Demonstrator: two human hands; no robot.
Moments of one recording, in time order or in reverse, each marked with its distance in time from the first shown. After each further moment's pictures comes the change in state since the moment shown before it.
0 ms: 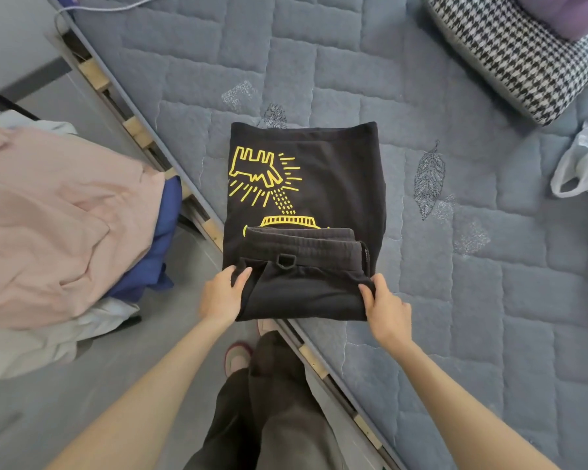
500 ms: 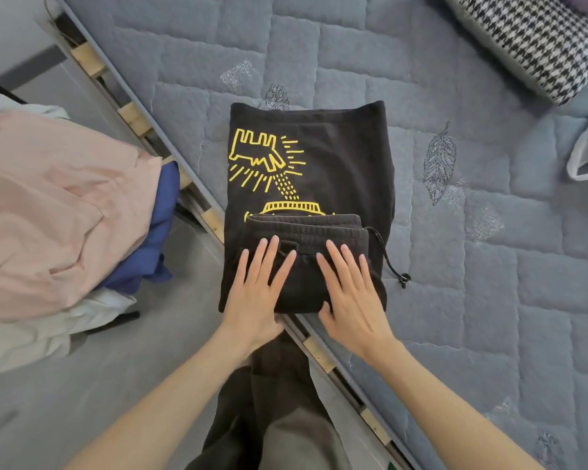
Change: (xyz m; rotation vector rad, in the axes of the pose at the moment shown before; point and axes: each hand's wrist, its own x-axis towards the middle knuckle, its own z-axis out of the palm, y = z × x) left_hand -0.027 -0.008 0.032 0.772 0.047 0.765; right_hand -0.018 -0.030 0.033 -0.344 0.216 -0.673
